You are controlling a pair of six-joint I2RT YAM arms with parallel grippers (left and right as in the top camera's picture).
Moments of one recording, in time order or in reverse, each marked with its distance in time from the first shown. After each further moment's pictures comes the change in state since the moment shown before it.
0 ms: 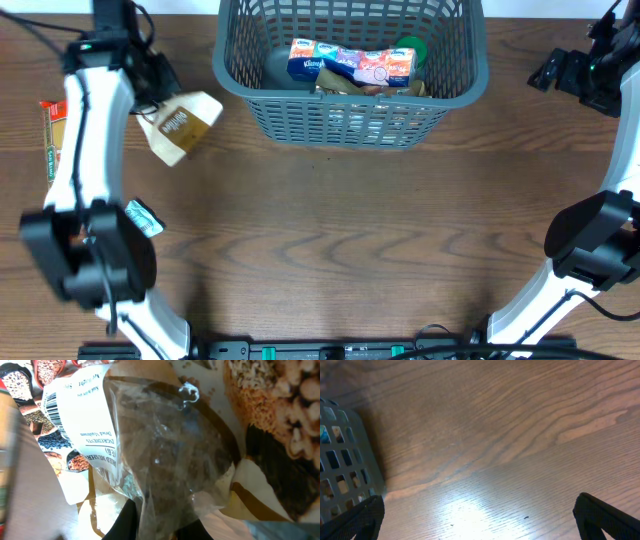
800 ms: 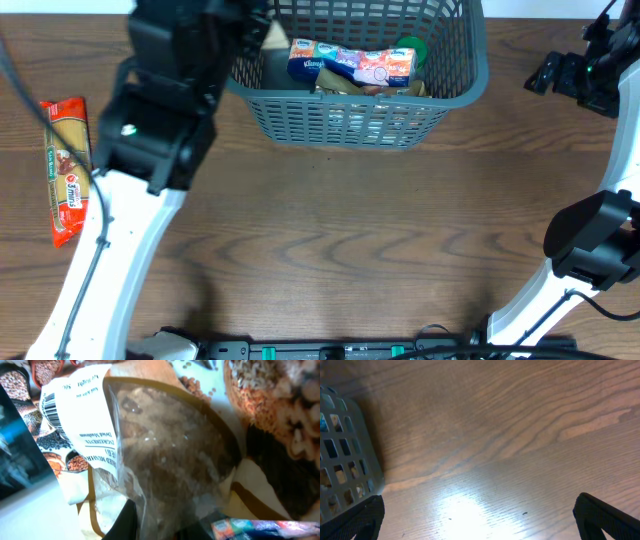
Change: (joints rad) left arm -0.511 -0.382 0.013 0.580 -0.162 0.778; right arm 0.007 0.000 0.000 -0.029 0.000 -0.027
